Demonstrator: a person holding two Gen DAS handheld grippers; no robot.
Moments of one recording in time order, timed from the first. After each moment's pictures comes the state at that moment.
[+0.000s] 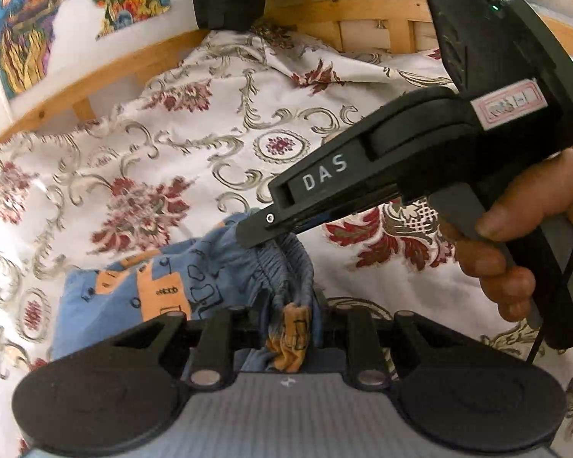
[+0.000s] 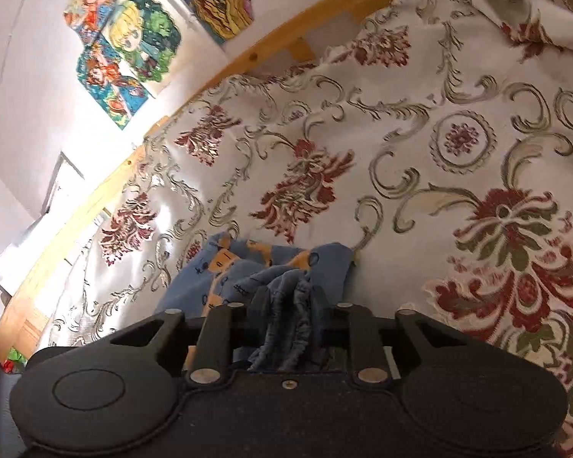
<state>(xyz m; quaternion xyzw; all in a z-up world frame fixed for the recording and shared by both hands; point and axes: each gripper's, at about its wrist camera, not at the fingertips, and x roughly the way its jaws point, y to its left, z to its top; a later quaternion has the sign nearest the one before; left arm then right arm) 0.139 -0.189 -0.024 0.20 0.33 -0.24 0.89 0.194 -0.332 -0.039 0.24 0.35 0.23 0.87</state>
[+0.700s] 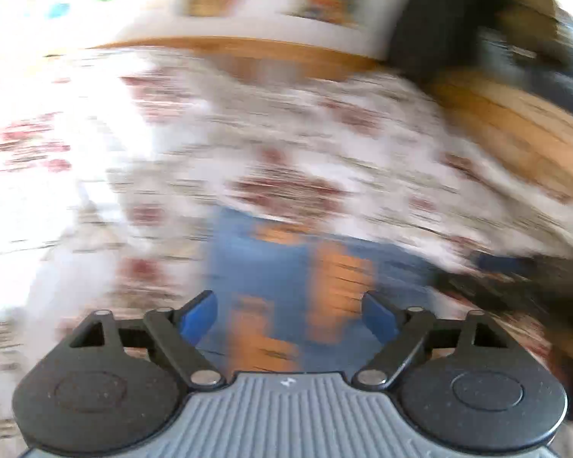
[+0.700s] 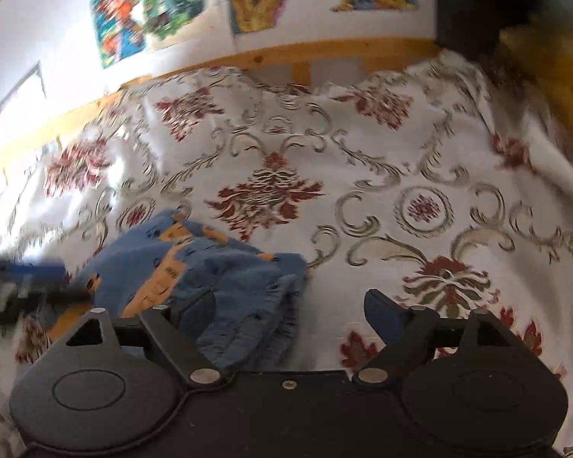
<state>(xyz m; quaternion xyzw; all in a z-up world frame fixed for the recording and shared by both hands) 0.142 -0.048 -0.006 -0.04 0.34 -0.06 0.94 0.159 -0.289 -0.022 0.01 0.31 0.15 0.94</state>
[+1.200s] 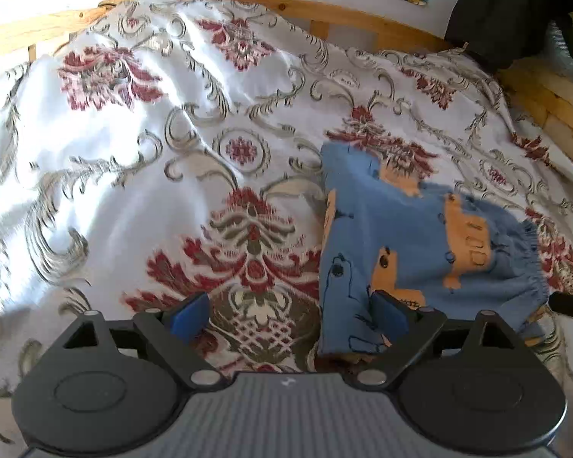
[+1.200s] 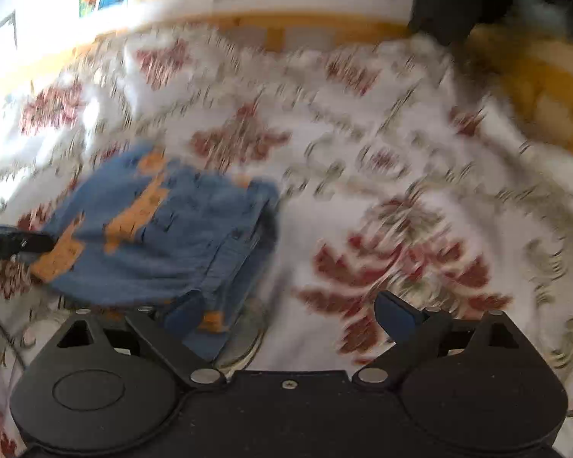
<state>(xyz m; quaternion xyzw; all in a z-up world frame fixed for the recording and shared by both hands) 0.128 0.017 -0.042 -0.05 0.37 -0.03 0.93 0.109 -0.285 -0.027 -0.04 0.34 0.07 0.94</state>
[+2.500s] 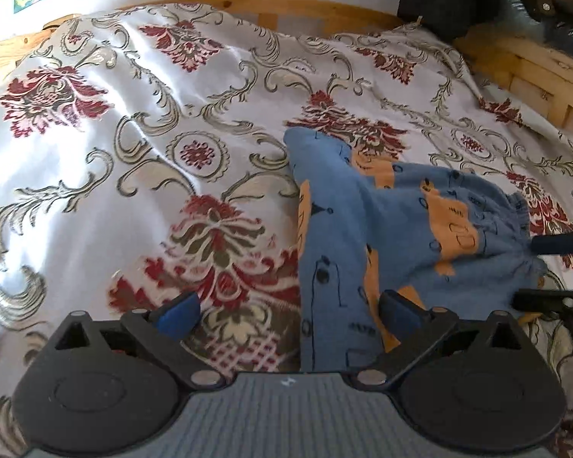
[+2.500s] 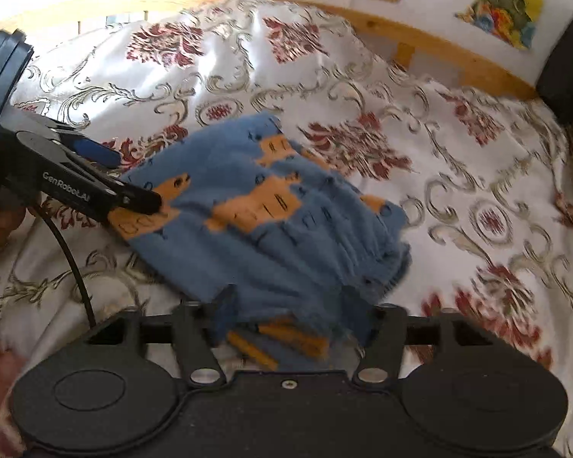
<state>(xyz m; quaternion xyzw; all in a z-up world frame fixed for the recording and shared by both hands) 0.151 0.007 -0.059 0.01 0.38 -0.09 0.92 0.113 -0.226 -0.037 -0.16 0.36 0.21 0.90</state>
